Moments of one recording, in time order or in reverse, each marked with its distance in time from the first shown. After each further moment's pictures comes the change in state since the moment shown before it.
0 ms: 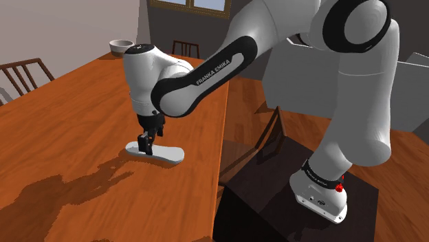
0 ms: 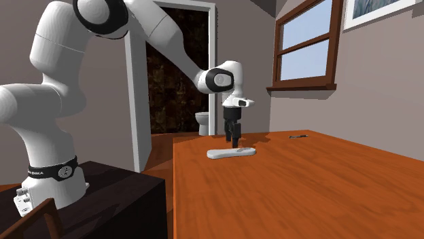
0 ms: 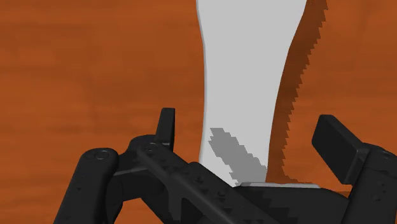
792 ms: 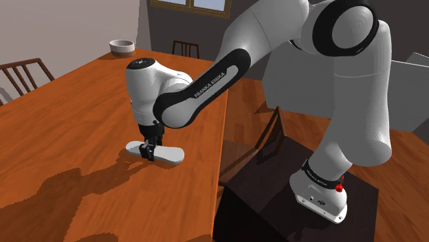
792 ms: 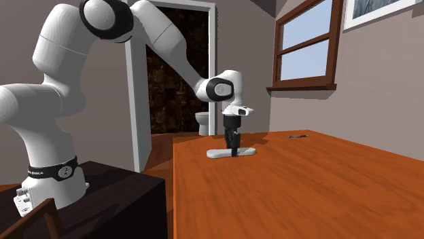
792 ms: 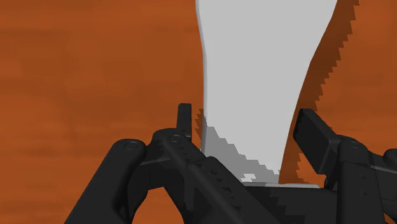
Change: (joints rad) arm 0.015 0.056 -0.016 -0.012 -0.031 0.066 0.020
